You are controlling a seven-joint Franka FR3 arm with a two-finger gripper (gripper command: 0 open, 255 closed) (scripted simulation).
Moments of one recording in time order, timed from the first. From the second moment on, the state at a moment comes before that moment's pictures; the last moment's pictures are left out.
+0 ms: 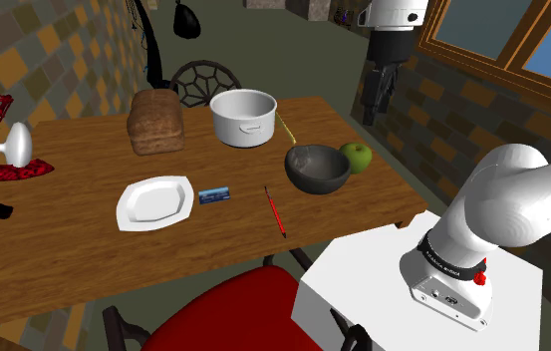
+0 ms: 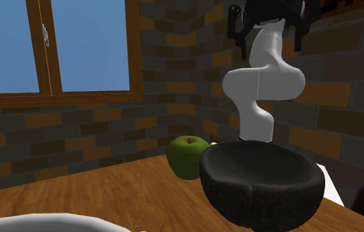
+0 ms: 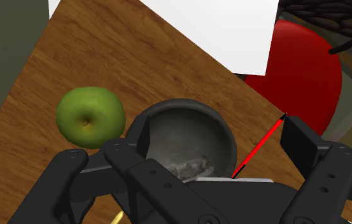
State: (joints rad) arm 0.01 -0.80 0.03 -2.44 0.11 1.49 -0.06
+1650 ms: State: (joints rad) arm -0.11 -0.47 -0.21 -2.62 -0.07 2.02 -0.34
